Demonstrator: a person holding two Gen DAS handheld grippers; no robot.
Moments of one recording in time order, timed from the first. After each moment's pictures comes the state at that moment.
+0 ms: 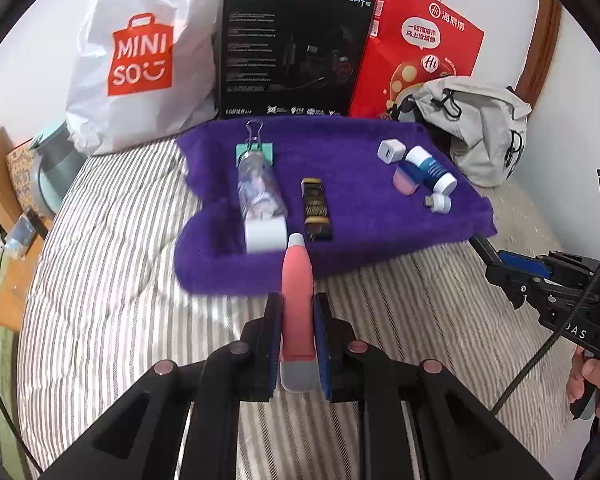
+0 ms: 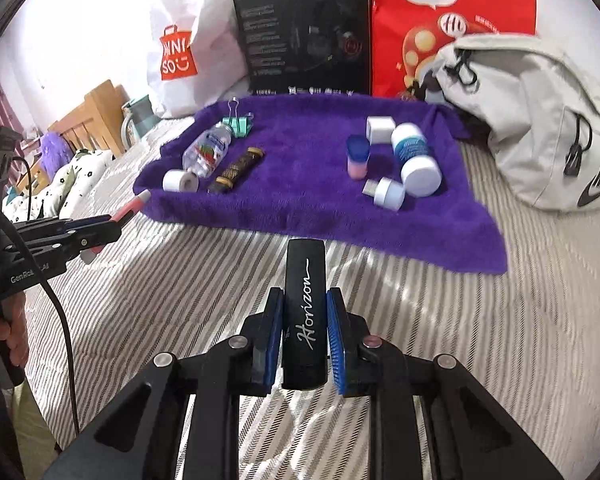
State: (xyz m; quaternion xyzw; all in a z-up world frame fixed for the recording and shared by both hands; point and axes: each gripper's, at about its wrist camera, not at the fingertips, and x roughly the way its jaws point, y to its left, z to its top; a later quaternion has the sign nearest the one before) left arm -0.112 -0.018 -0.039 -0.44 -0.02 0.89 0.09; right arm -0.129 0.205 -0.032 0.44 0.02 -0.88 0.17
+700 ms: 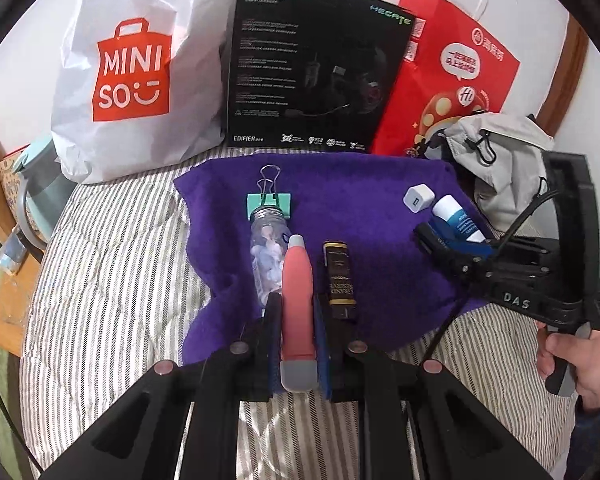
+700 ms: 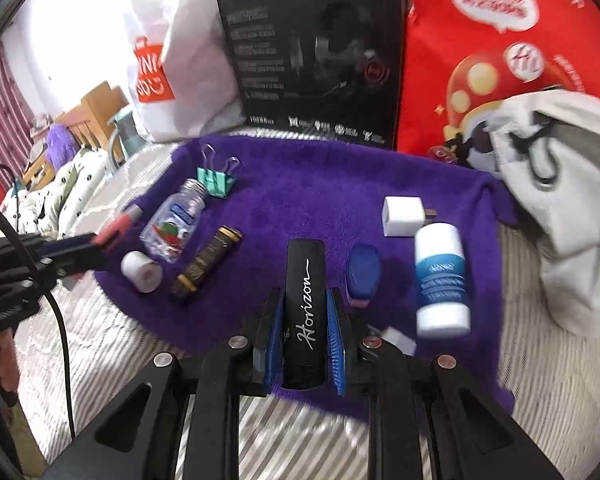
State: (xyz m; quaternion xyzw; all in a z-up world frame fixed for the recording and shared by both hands) left arm -0.182 -0.032 -0.033 -0.44 -0.04 0.89 0.08; right arm -0.262 0.178 -0.039 0.46 0.04 -0.86 0.20
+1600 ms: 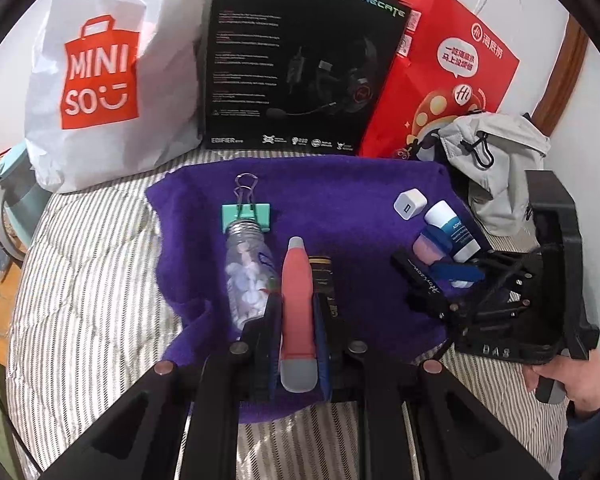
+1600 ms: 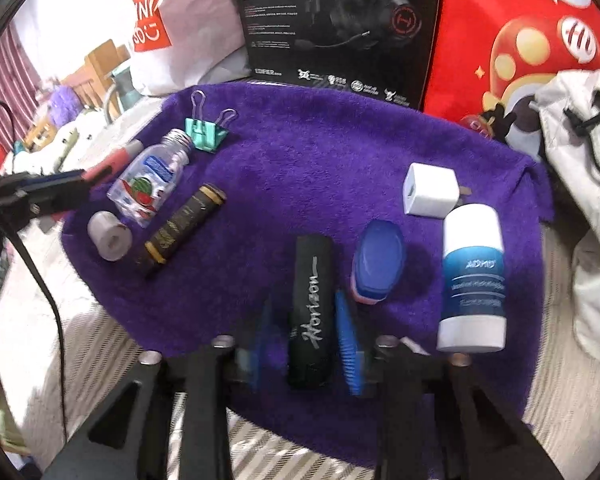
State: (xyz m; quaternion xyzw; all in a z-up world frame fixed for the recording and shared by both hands) left arm -0.205 -0.018 -0.039 -0.45 -0.04 0.88 0.10; right arm -0.271 0.172 -0.063 0.50 0.07 -0.84 0.22
